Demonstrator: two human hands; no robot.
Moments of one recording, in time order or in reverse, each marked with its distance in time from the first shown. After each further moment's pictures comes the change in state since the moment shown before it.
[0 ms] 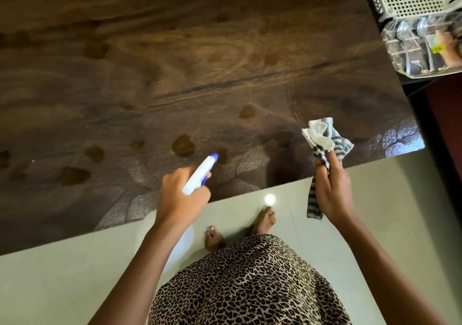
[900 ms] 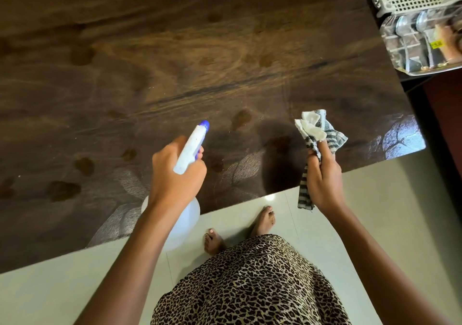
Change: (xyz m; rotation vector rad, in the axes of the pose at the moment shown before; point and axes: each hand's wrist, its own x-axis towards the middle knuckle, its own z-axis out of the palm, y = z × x) left_hand 0.040 0.033 -0.010 -0.083 0.155 0.106; right_hand 0.028 -0.015 0.013 0.038 0.022 0.027
